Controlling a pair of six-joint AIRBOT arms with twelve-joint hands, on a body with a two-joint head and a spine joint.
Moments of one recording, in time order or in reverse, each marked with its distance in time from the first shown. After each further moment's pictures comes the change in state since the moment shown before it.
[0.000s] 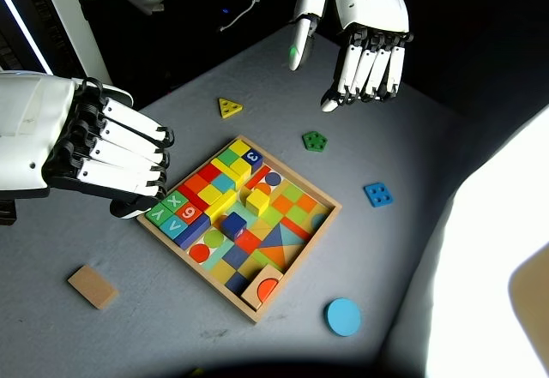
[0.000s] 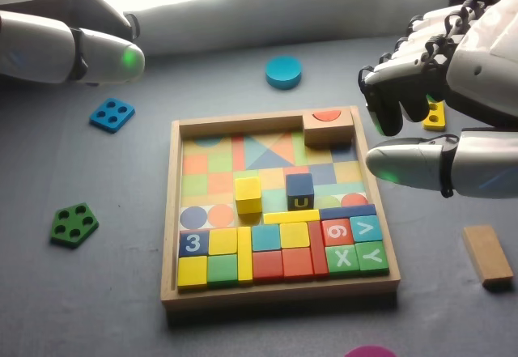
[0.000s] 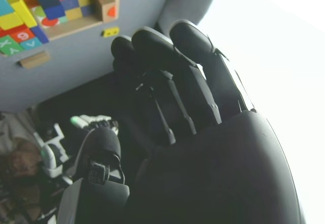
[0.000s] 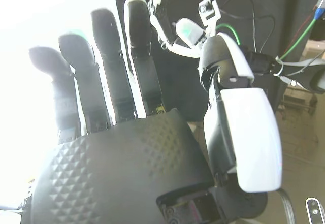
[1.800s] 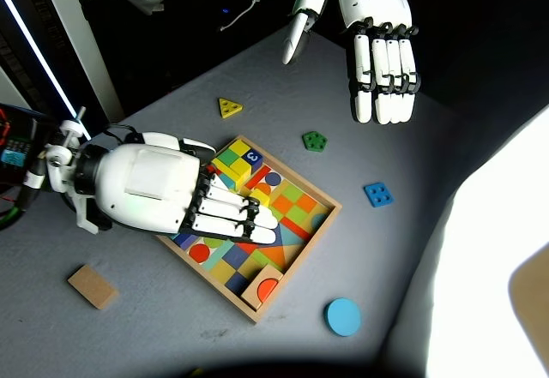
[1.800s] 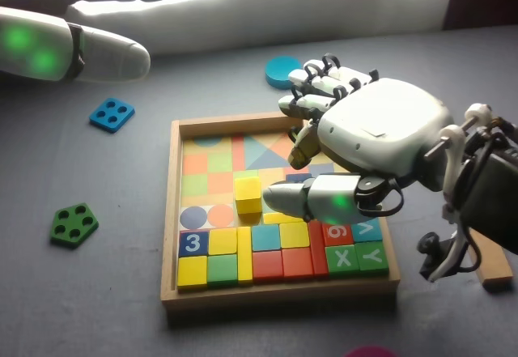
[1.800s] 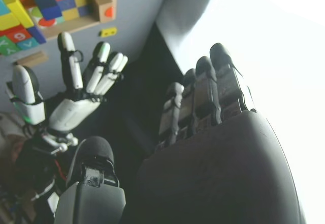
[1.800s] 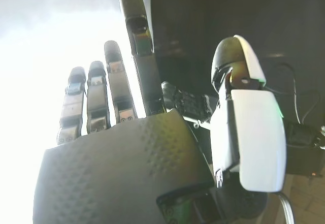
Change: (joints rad) left arm -0.007 -0.001 0.007 0.001 0.002 0.001; right arm -0.082 -0.472 0.209 0.851 0.056 -0.808
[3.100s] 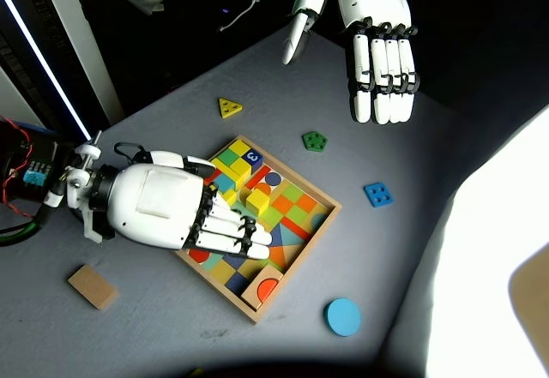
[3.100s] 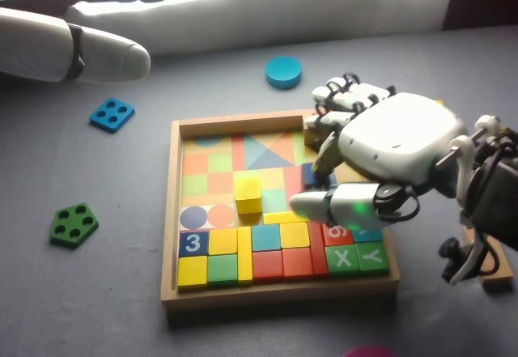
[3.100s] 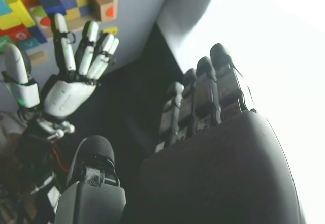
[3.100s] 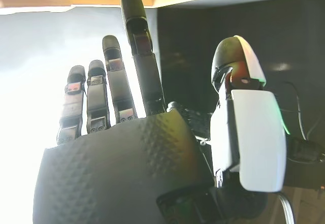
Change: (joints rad) left arm 0.000 0.000 0.000 0.000 0.004 0.000; right arm -0.053 -0.007 0.068 -0.002 -0.017 0.002
